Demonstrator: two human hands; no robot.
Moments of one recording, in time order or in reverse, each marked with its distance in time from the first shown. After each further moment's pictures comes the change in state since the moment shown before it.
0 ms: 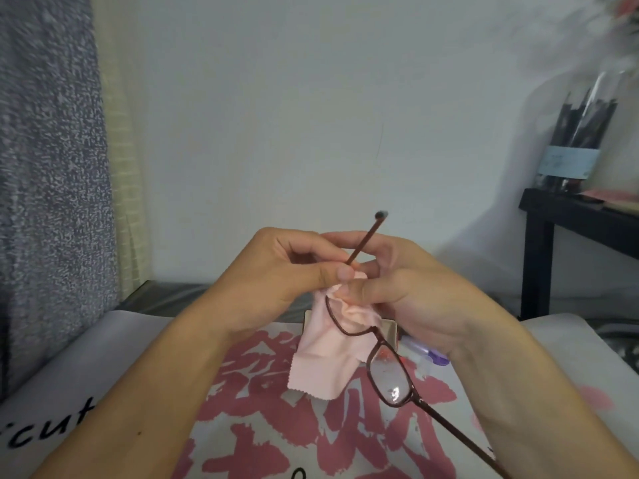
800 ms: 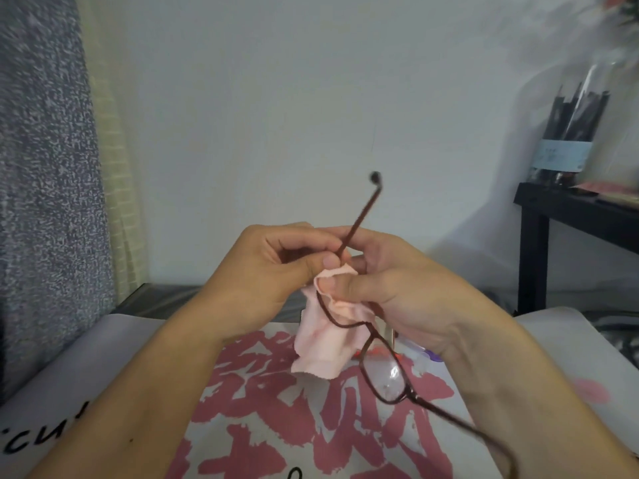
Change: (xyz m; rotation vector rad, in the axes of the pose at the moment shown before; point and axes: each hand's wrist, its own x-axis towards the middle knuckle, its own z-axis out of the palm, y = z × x) left_hand 0.001 -0.008 -0.002 0.033 0.062 0.125; right_hand -0.003 -0.002 0.004 0.017 -0.065 -0.074
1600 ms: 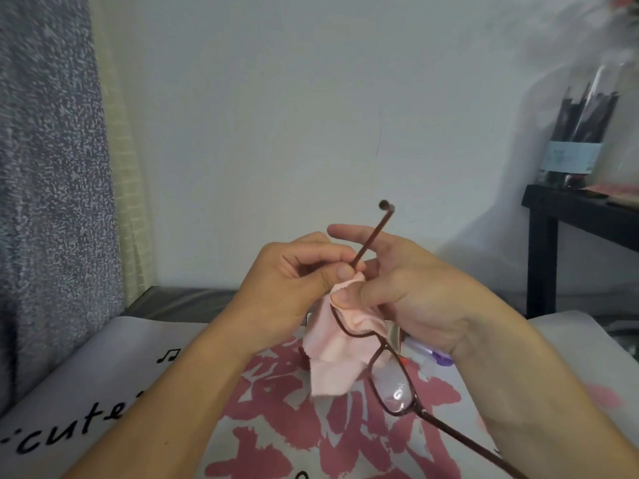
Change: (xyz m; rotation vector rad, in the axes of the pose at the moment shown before) left_hand 0.000 -0.024 0.010 -0.036 0.019 0.086; right_hand 0.001 -0.004 -0.002 0.008 0.096 0.109
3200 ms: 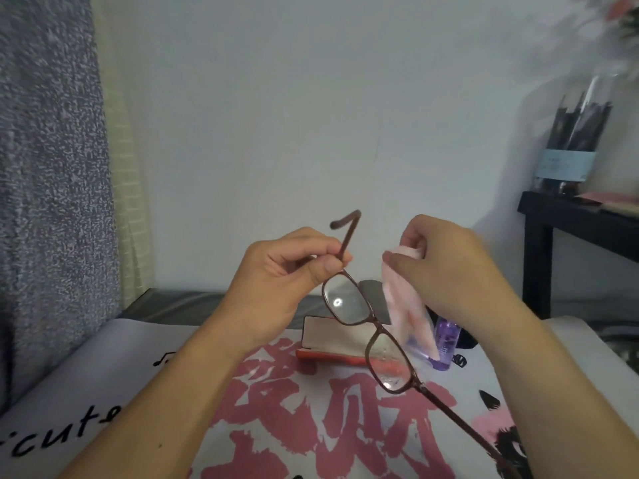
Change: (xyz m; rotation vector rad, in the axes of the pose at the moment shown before) left_hand 0.000 0.009 0.000 0.056 0.067 0.043; right_hand -0.002 -0.006 -0.037 -0.998 0.630 -0.132
